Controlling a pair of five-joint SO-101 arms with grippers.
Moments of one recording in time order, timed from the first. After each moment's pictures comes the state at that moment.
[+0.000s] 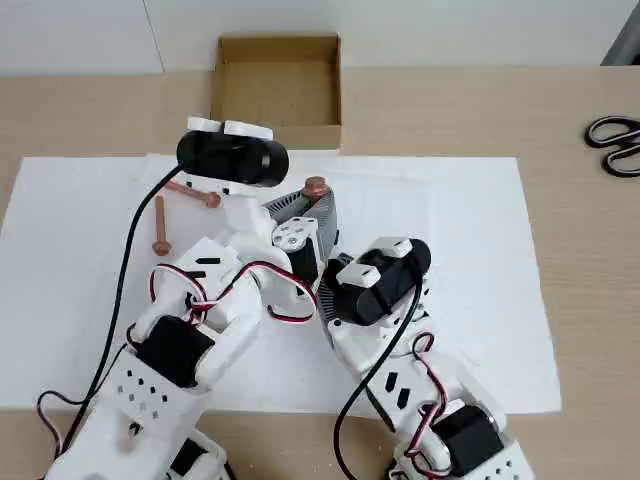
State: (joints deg) left arm 28.8 -49.5 40.5 43.3 28.3; right arm -35.0 -93.3 75.6 44.0 -2.4
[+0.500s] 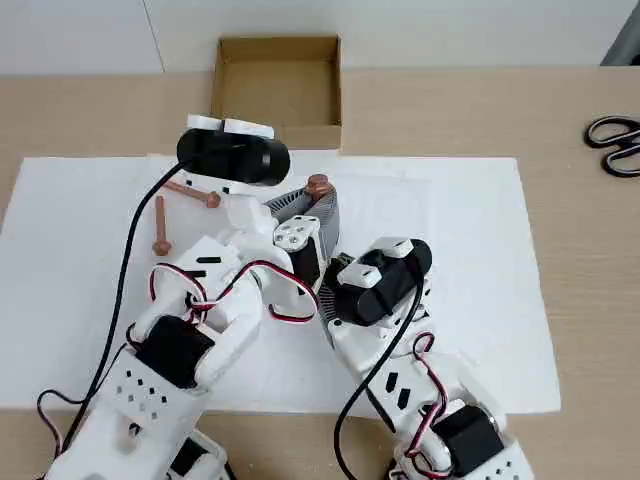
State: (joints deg) left arm 29.4 -49.5 39.3 43.3 28.3; right arm -35.0 -93.4 75.5 44.0 -2.4
